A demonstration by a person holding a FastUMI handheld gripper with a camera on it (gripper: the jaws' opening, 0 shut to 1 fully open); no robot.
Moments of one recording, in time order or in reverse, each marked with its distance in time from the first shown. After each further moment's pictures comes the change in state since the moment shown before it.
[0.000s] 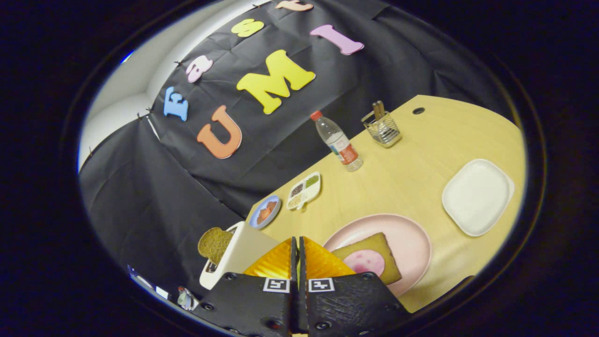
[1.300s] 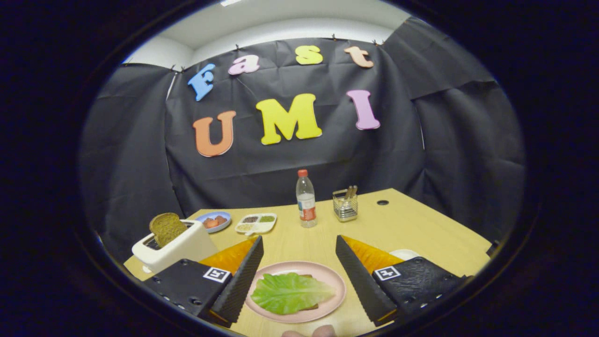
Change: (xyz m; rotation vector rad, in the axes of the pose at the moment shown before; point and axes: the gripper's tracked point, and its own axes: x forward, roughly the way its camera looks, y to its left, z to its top) arm -0.061 0.014 0.050 -0.518 -0.343 -0.261
